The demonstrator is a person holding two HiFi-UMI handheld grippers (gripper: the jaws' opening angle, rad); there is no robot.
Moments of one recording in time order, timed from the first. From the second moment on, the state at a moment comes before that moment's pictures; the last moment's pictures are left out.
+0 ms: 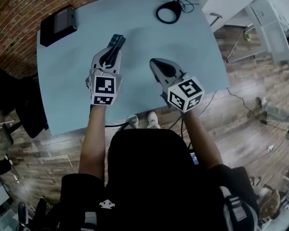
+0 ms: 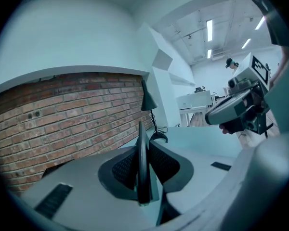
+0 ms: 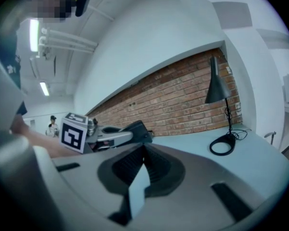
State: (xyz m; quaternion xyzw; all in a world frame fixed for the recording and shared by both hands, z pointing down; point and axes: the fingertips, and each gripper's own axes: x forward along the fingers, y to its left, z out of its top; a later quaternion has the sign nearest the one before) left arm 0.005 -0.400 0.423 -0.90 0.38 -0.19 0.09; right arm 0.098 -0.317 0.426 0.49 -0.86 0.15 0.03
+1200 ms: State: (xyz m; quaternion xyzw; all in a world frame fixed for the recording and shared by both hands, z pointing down) left arm -0.036 -0.300 0.378 -0.86 0.50 -0.10 0.05; right arm 0.055 -0.295 0.377 0.37 -0.93 0.07 0.02
